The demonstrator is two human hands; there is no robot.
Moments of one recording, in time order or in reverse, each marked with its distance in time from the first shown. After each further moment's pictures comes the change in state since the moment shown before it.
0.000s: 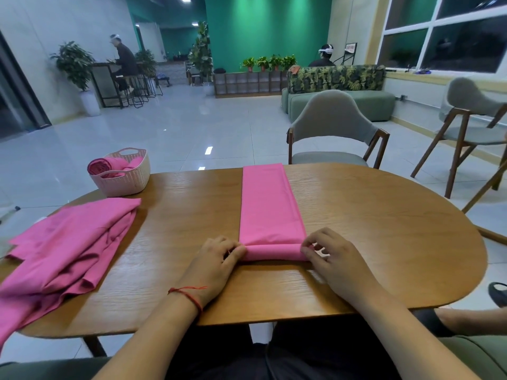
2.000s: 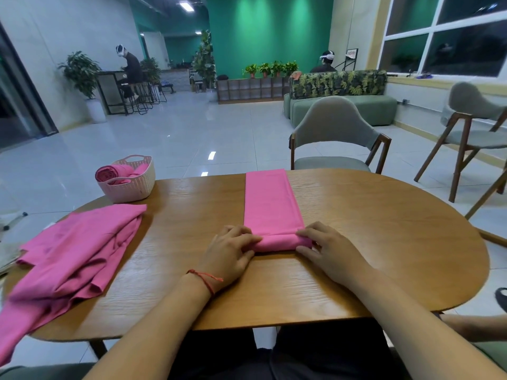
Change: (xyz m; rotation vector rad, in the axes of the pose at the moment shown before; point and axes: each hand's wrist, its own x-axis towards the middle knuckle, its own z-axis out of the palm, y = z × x) left_hand 0.033 0.001 0.006 0.236 0.029 0.290; right_hand 0.041 0.026 0.004 -0.157 -0.132 -0.010
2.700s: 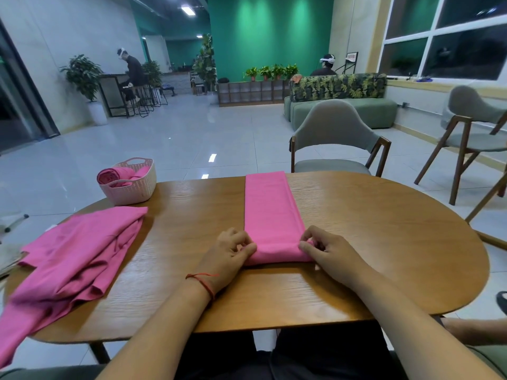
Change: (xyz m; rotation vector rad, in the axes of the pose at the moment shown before) left_hand -0.002 0.007 -0.005 -0.374 0.028 -0.199; right_hand -0.005 -0.018 -0.013 0.357 -0.032 0.156
